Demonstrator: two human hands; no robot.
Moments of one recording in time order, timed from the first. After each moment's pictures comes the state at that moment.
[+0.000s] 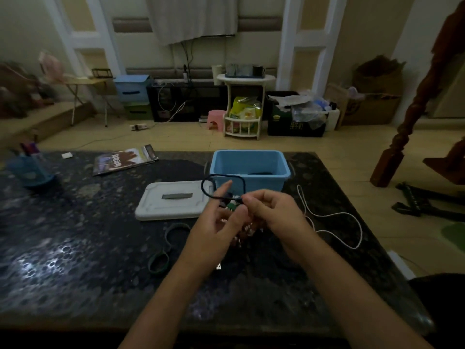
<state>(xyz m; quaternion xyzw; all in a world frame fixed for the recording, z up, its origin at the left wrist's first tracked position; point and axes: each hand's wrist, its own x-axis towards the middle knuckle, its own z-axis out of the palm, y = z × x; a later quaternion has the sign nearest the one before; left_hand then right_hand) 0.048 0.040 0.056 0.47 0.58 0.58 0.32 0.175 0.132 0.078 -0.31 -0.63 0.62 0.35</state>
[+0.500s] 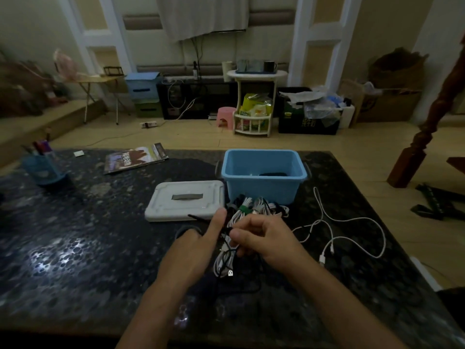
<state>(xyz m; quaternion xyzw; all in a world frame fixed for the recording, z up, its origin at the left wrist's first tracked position) 0.008 0.031 0.053 0.32 0.86 0.31 0.25 0.147 0.123 0.047 -0.25 -0.69 0.63 0.26</state>
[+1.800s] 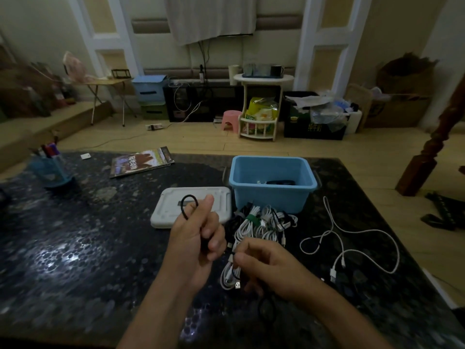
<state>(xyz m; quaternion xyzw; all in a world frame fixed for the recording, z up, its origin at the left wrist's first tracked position) 0.002 0.039 0.078 0.24 0.44 0.75 0.44 0.146 0.121 0.031 -0.17 -0.74 0.62 0.17</state>
